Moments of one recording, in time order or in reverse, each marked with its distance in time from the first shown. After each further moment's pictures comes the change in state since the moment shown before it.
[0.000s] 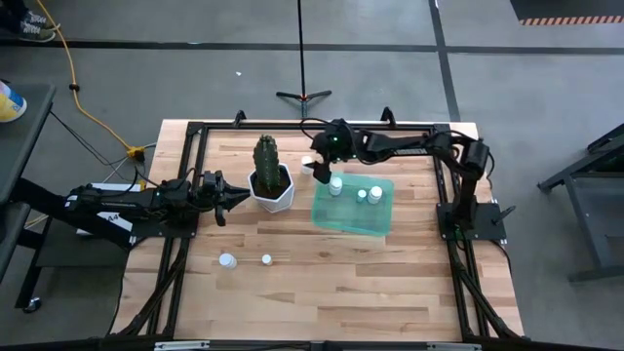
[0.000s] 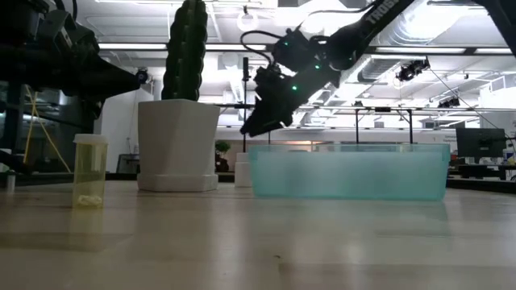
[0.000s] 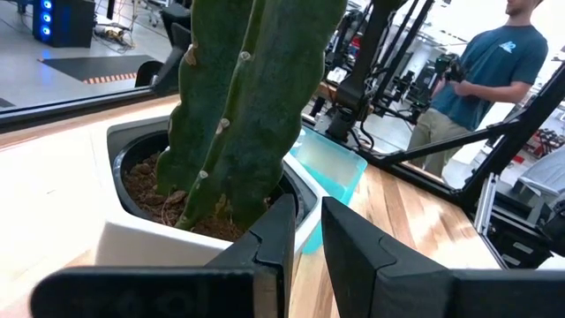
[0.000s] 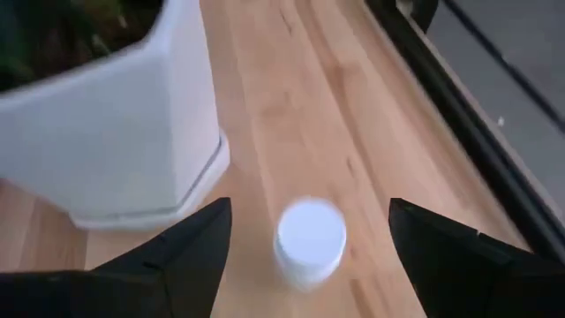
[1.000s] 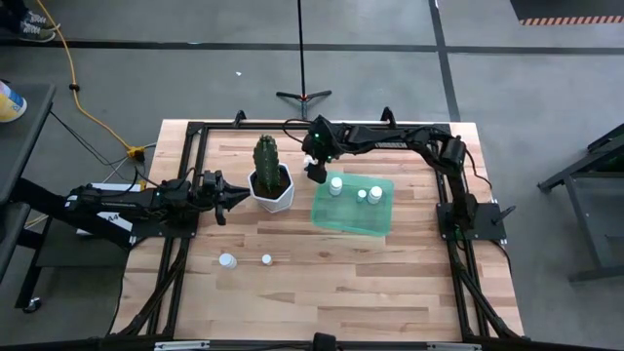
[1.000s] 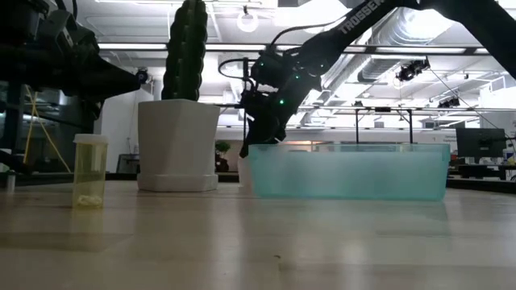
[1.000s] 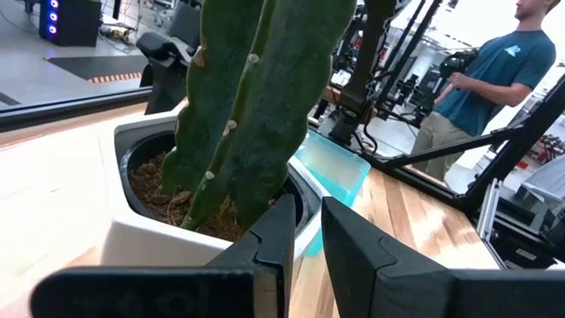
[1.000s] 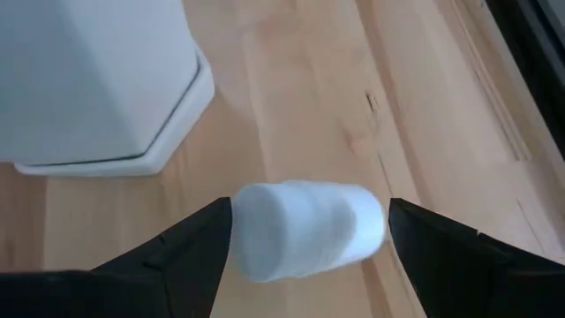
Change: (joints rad) left arm 0.000 0.000 0.000 0.000 -0.014 -0.012; right arm -0.021 0.181 0.269 -0.360 -0.023 -0.050
